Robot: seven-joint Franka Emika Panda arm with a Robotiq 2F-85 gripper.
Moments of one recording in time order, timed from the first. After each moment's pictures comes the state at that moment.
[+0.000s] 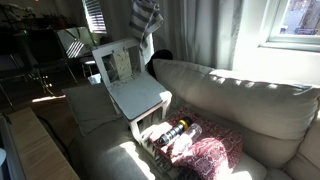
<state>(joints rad) 0.02 0.06 0.10 -1.90 0.18 2.34 -0.11</state>
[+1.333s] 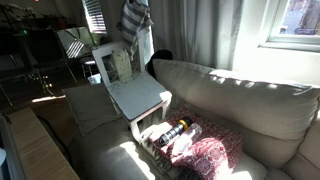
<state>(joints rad) 0.03 -0.03 0.09 -2.02 0.37 2.32 -0.35</state>
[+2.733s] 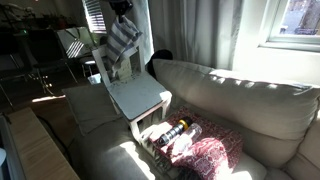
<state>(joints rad) 0.04 -0.02 0.07 -2.15 0.48 2.24 -0.30</state>
